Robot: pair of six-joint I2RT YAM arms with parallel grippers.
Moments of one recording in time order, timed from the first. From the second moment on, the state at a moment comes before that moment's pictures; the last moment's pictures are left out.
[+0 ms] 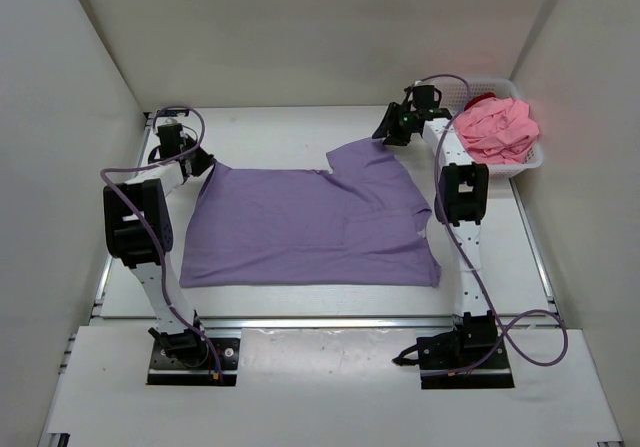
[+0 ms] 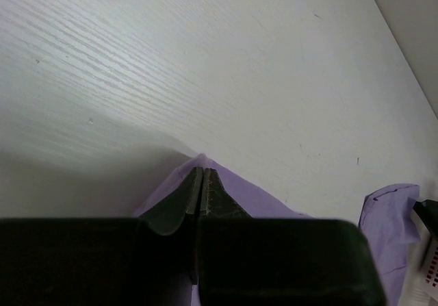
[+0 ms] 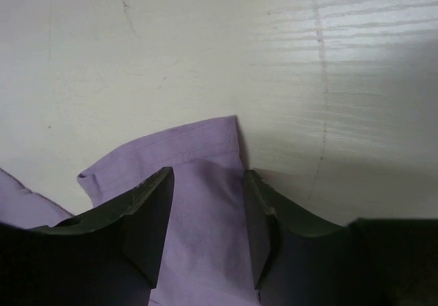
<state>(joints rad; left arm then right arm) 0.12 1.96 1.28 0.01 0.15 -0.67 0.08 2.70 2.48 -0.61 -0.44 0.41</state>
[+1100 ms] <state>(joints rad) 0.15 1.95 1.25 0.06 0.18 -0.70 0.05 2.83 2.64 -0.62 -0.62 0.55</state>
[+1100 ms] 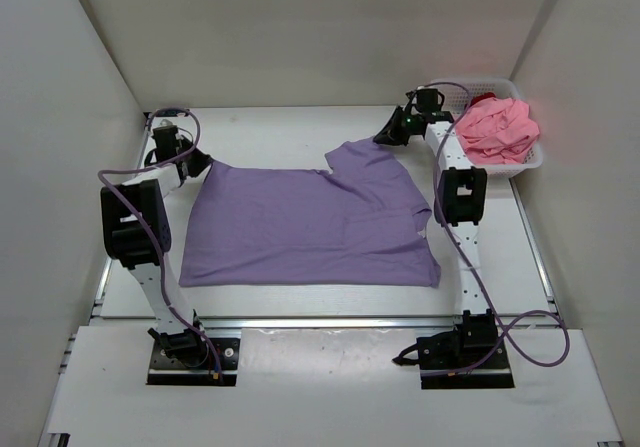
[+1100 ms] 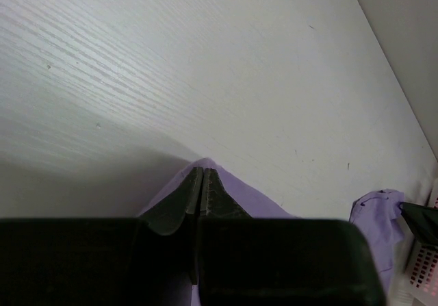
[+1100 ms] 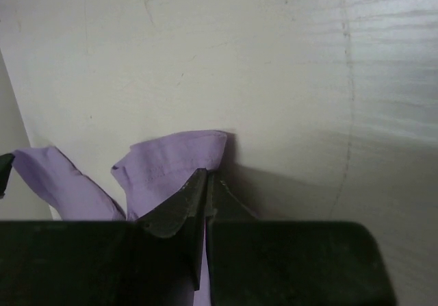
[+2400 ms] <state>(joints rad) 0.22 1.62 1.00 -0.02 0.20 -0.66 0.08 1.42 1.20 -0.71 -0.41 0.19</state>
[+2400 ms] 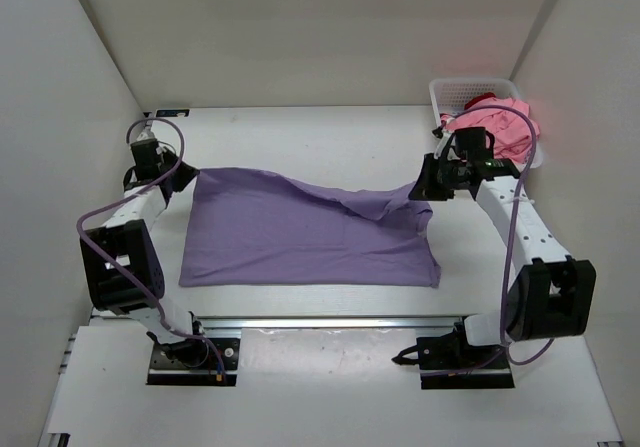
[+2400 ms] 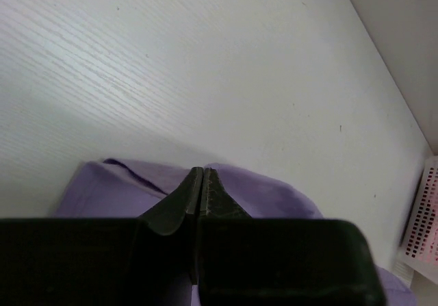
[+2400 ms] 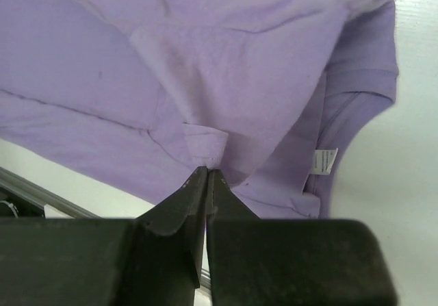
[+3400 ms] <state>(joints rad) 0.22 1.36 0.73 -0.10 0.04 -0.58 0.19 0.97 0.97 -0.86 -0.39 0.21</state>
